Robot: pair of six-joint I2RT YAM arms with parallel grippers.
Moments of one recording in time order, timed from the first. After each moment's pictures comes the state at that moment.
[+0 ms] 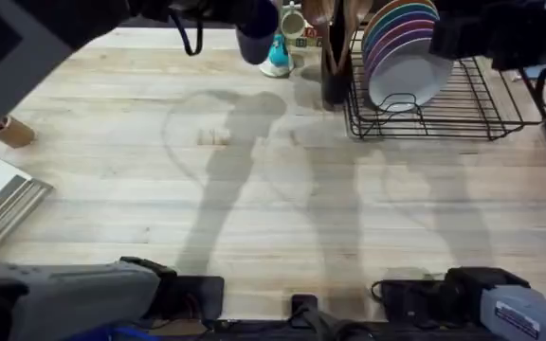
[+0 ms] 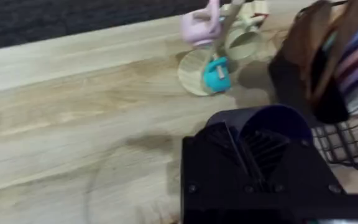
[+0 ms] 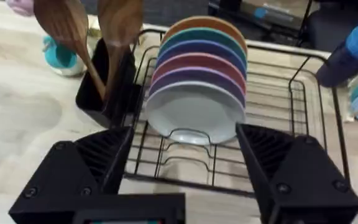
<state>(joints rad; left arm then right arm) -0.28 1.49 1.43 -0.60 0.03 -0.08 -0.01 1.07 1.12 -0.59 -0.08 -0.11</state>
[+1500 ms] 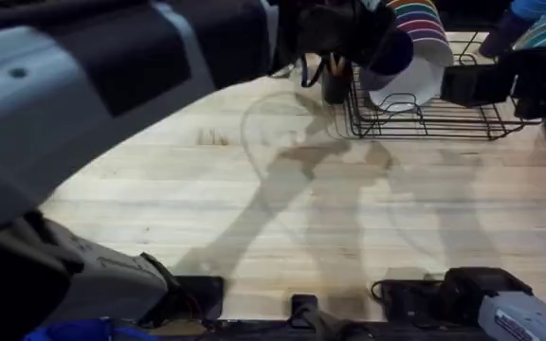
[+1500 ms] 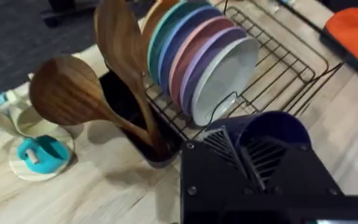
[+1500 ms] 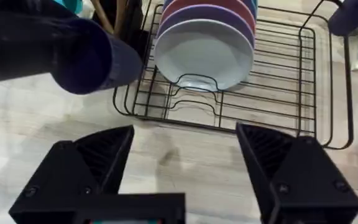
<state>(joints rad) -0.68 1.65 1.43 -0.30 0.14 -0.08 -0.01 0.91 1.13 -0.88 -0.08 -0.11</state>
